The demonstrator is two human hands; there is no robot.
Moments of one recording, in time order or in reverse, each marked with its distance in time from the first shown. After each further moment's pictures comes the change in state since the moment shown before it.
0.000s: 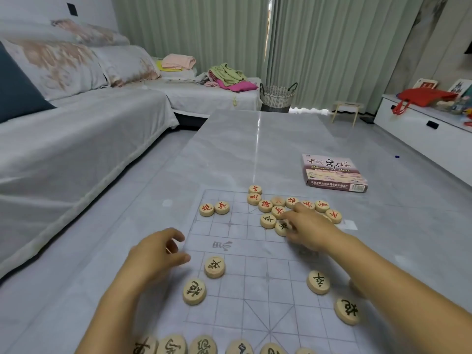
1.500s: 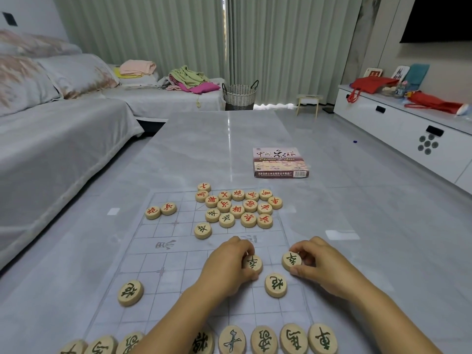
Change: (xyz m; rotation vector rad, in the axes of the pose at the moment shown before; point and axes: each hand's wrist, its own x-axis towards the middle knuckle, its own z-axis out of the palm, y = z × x) left_hand -0.032 0.140 0.148 0.186 -0.216 0.463; right_hand -0.138 0.087 0.029 0.518 0.072 0.204
